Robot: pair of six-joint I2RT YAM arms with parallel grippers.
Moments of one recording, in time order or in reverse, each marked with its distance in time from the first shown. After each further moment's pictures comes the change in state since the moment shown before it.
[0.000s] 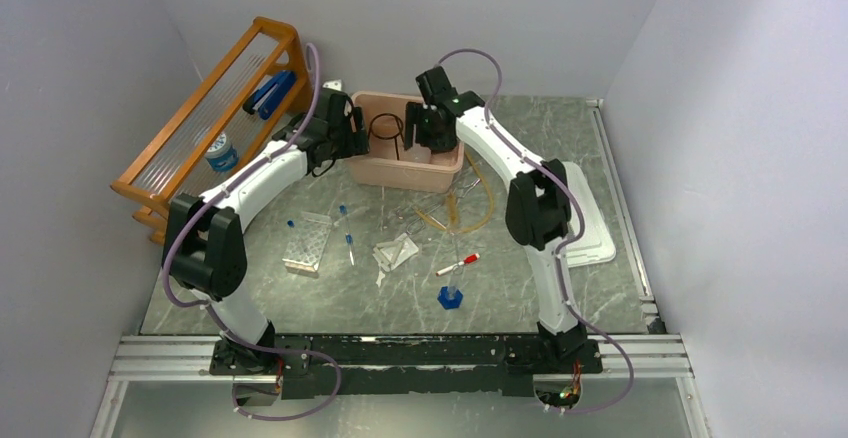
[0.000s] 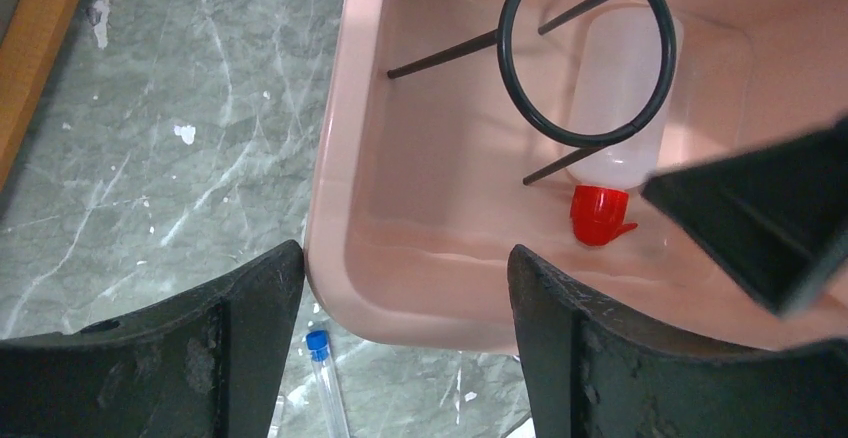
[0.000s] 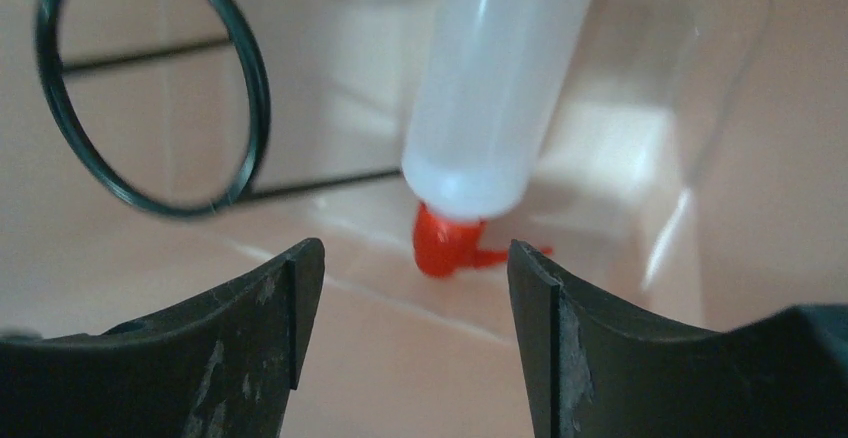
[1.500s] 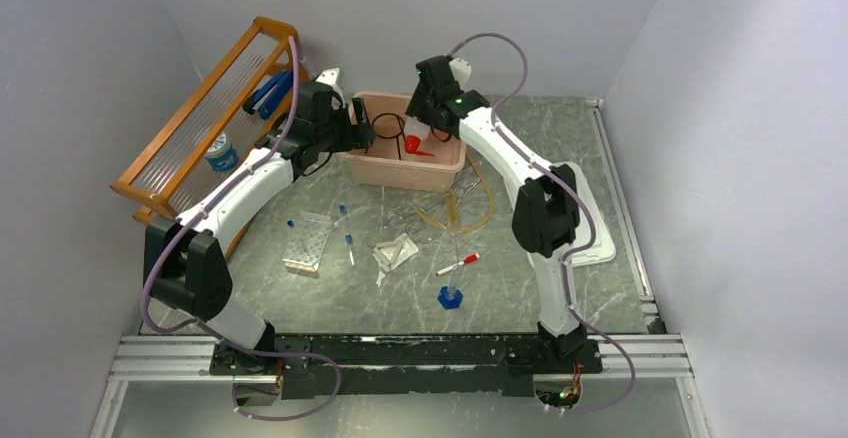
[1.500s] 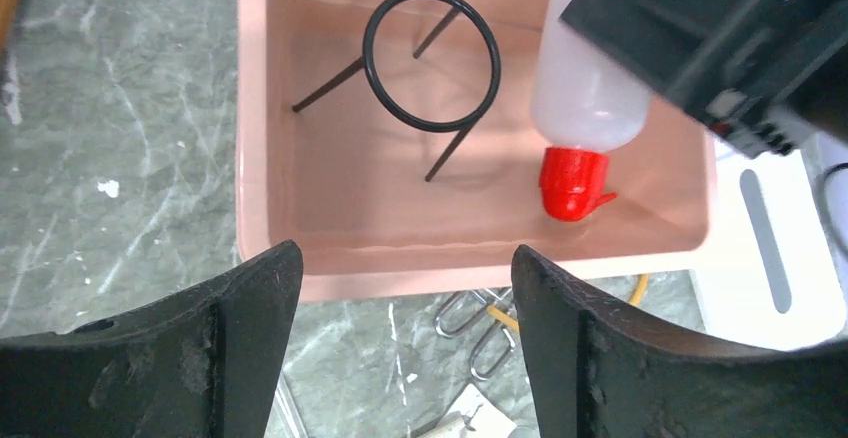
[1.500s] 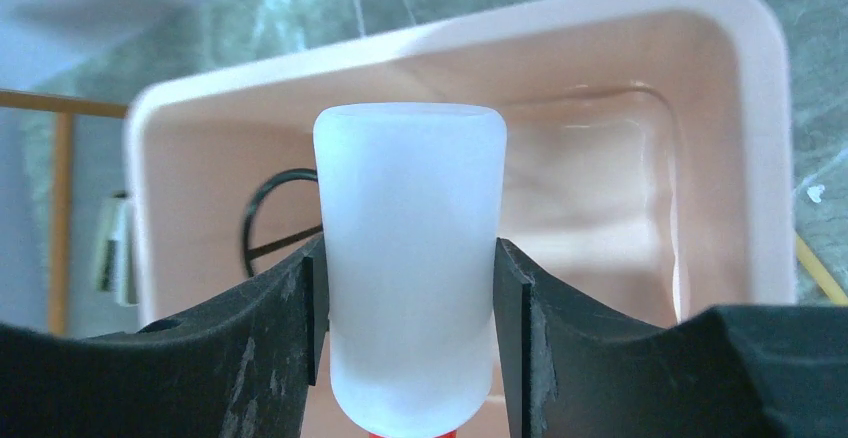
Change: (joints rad) left arm 0.004 -0.124 -0.027 0.074 0.169 0.040; right arm 0.024 -0.023 -0.003 0.226 0.321 0.291
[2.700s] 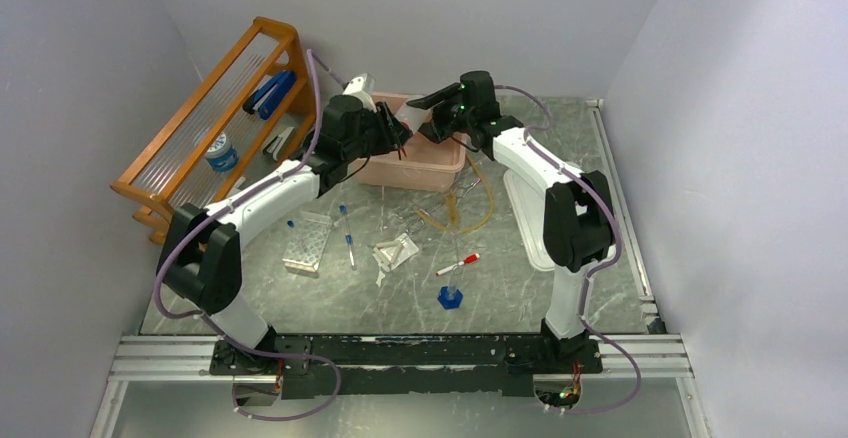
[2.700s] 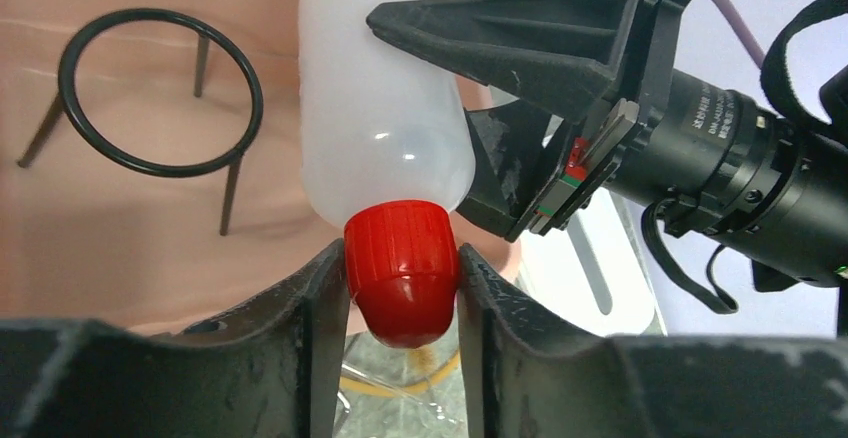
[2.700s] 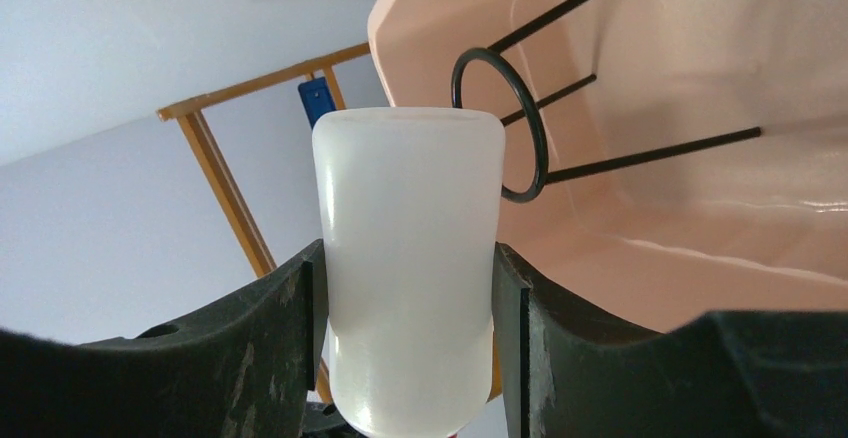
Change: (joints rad) left arm -0.147 0.049 -0.103 0.381 0.078 -0.222; right arm -0.131 -0.261 -0.486 0.468 -0.567 0.708
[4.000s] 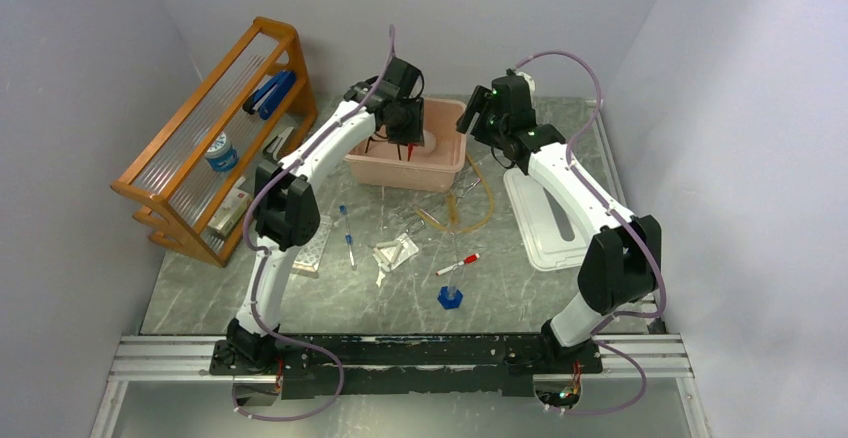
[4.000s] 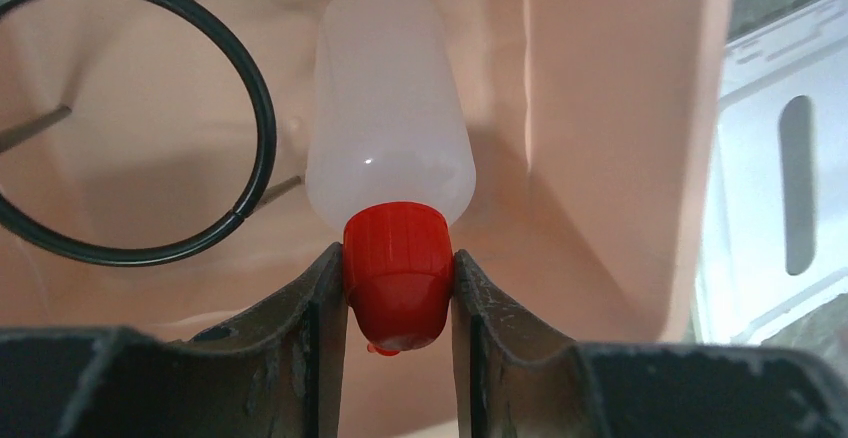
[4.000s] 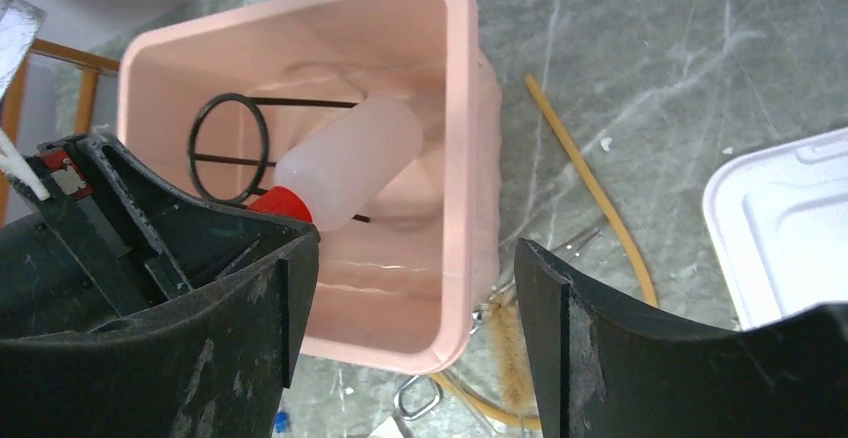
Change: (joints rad) left arm -0.034 0.626 0.999 -0.942 -0.036 0.182; right arm -0.042 -0.326 -0.153 -0.234 0.392 -0.853
